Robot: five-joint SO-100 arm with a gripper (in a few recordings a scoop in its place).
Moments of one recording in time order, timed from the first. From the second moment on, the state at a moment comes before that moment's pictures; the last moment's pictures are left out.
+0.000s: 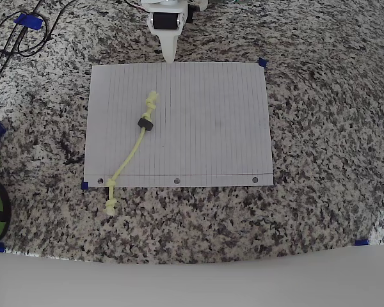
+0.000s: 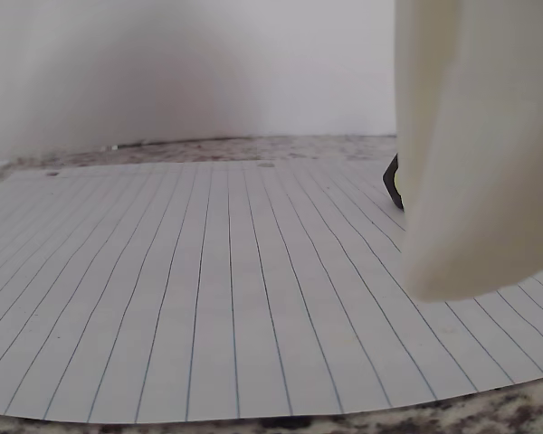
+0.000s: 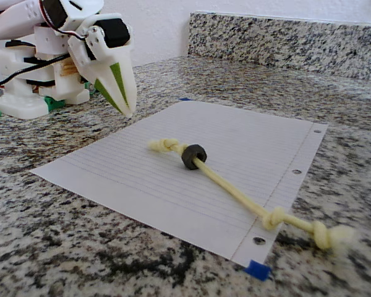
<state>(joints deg) 2.2 195.2 180.5 69.3 -94.0</state>
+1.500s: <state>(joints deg) 7.6 151.6 157.4 53.8 -28.0</state>
